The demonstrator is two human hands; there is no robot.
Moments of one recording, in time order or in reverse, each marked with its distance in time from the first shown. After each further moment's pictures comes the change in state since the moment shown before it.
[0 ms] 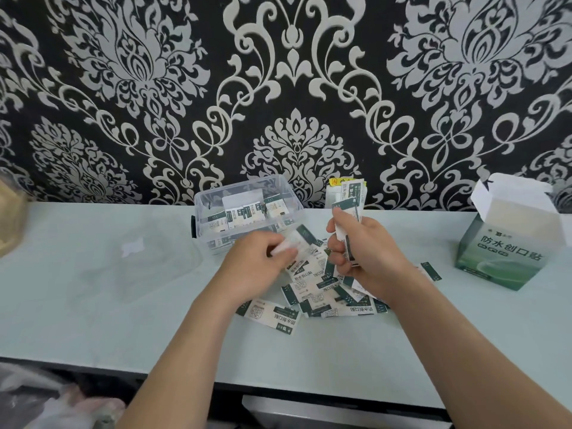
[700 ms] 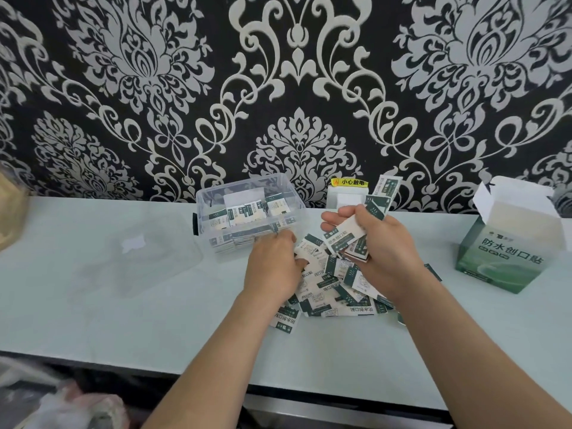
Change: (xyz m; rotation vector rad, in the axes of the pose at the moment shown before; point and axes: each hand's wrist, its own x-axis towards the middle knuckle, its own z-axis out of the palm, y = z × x) left_hand 0.017 0.003 0.042 0.325 0.162 -0.084; right_hand -0.004 -0.005 -0.003 0.316 0.086 -0.099
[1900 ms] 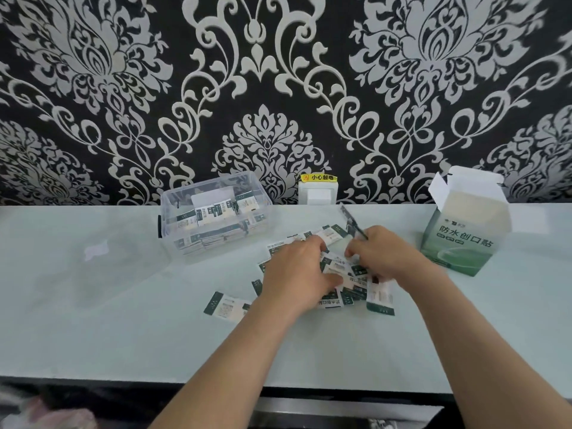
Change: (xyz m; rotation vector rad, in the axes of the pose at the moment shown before) left_hand -0.019 0.064 0.019 -0.028 -0.155 0.157; right_hand 0.012 -0.014 -0.067 -1.167 0.030 0.121
